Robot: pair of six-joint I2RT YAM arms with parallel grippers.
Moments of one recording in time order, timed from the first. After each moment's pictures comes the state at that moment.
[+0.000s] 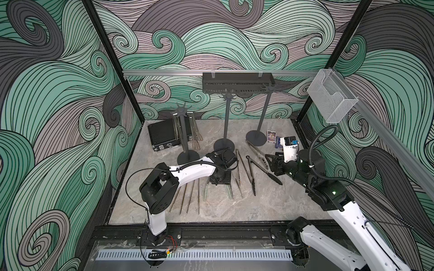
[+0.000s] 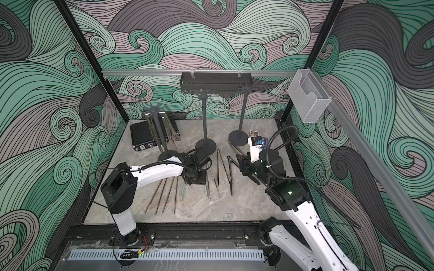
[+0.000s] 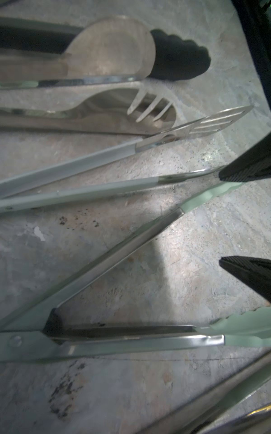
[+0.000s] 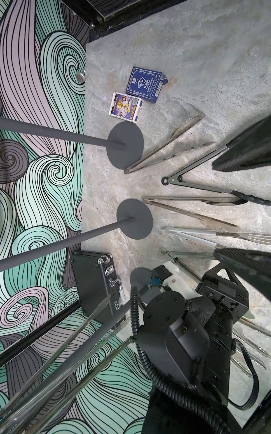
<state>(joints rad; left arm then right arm) -0.87 1.82 1.31 -0.82 0.00 -0.76 0.47 0.77 0.99 -0.66 0.05 0.20</state>
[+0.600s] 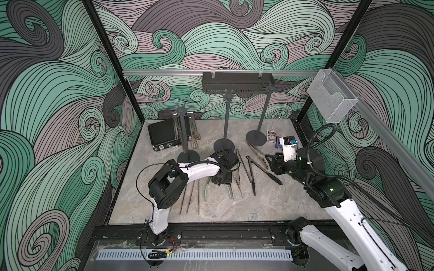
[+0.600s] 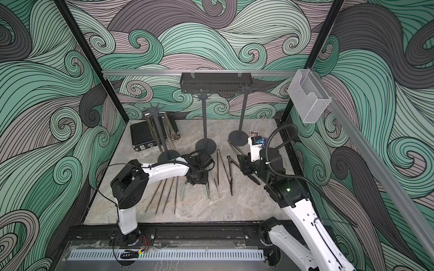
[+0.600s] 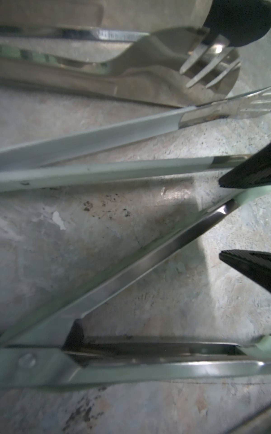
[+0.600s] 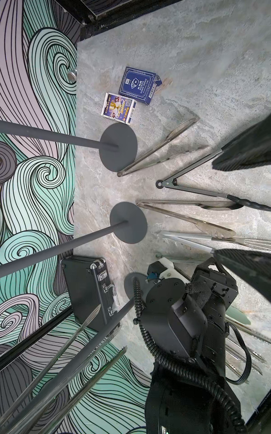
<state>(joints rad) -0.87 1.92 1.32 -0.75 -0.04 -0.80 0.42 0.80 0.98 -0.67 -0.01 0.18</state>
